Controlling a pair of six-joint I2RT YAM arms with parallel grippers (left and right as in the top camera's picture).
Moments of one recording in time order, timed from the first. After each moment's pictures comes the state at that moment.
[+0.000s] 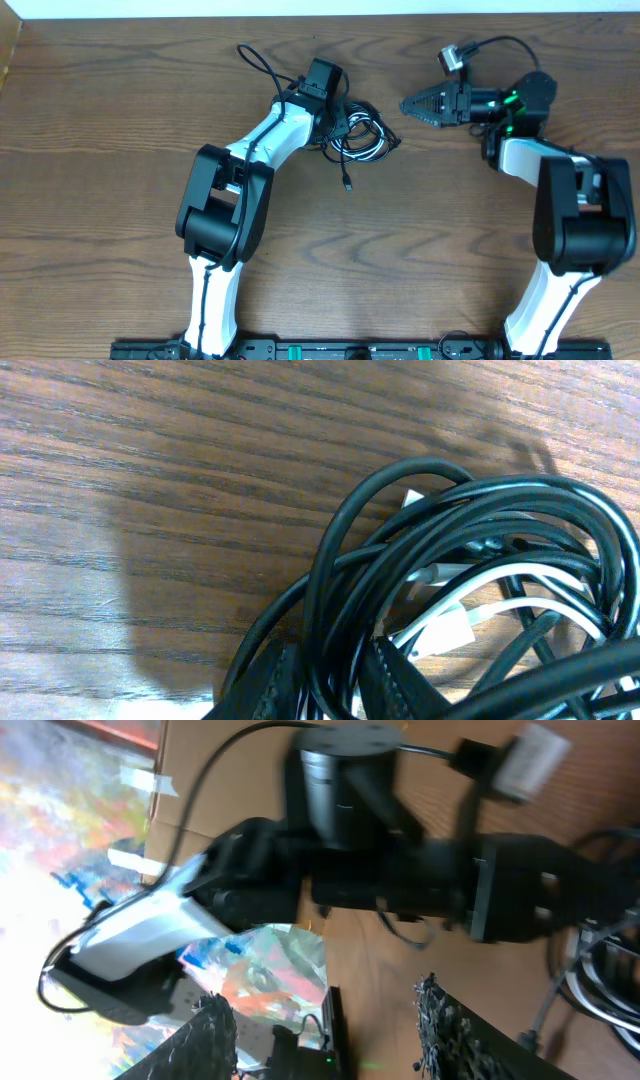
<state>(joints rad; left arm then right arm) -0.40 2.20 1.57 -0.51 0.10 -0.62 0.00 2.08 1.09 1.25 -1.54 1.46</state>
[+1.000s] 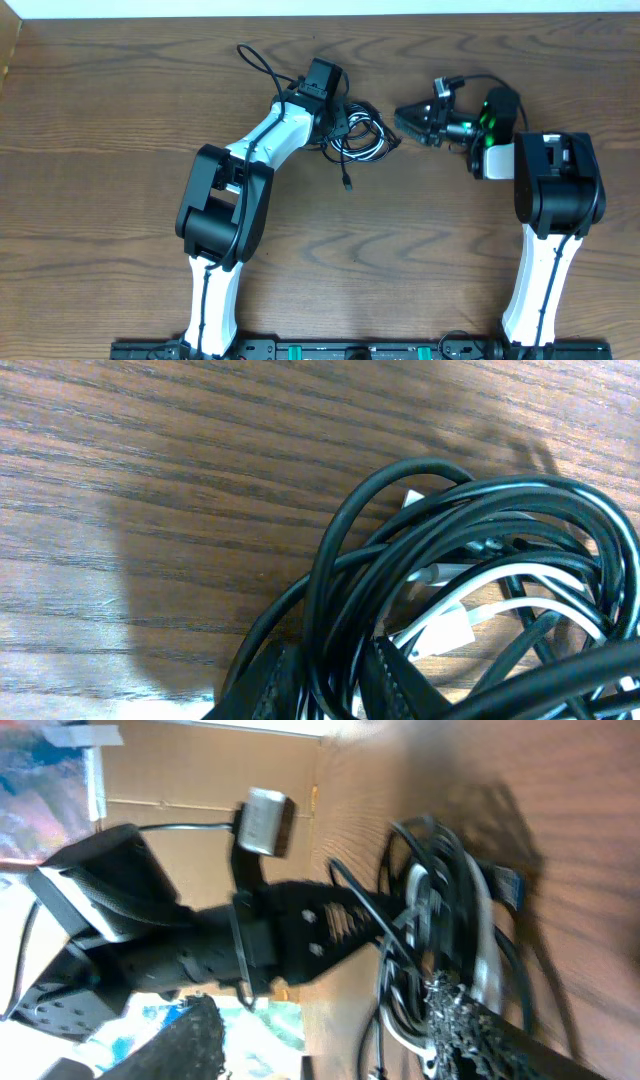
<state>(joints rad) -0.40 2.20 1.57 -0.51 0.10 -0.62 0.00 2.33 1.13 1.01 -1.32 1.23</state>
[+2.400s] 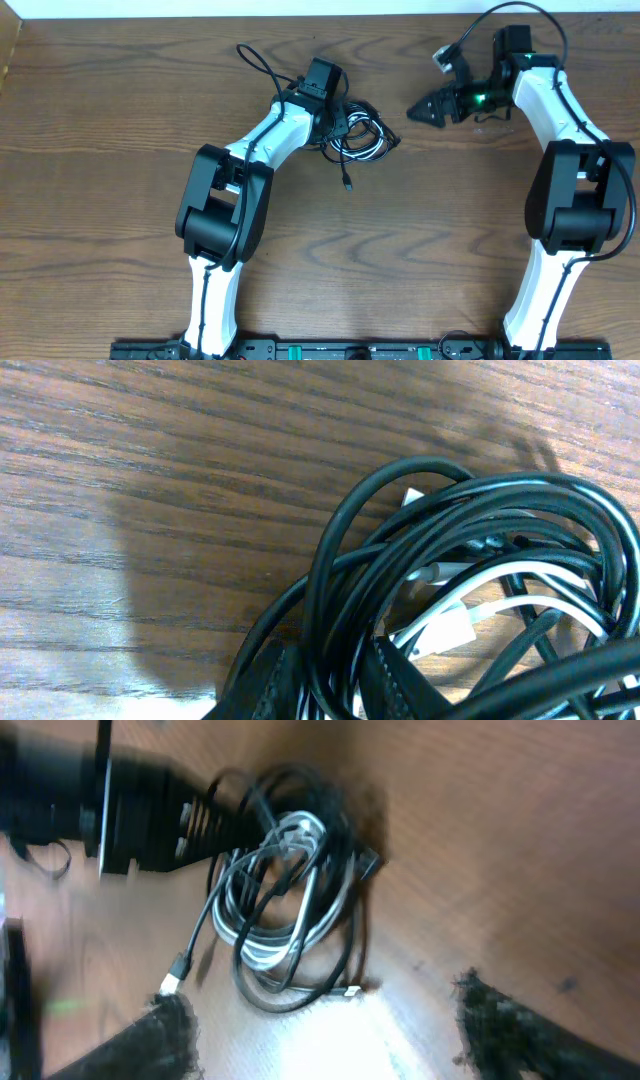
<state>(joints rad) -0.40 2.20 1.57 -0.52 0.10 -0.62 -0.01 2.20 1.74 -0.89 -0.87 -0.52</state>
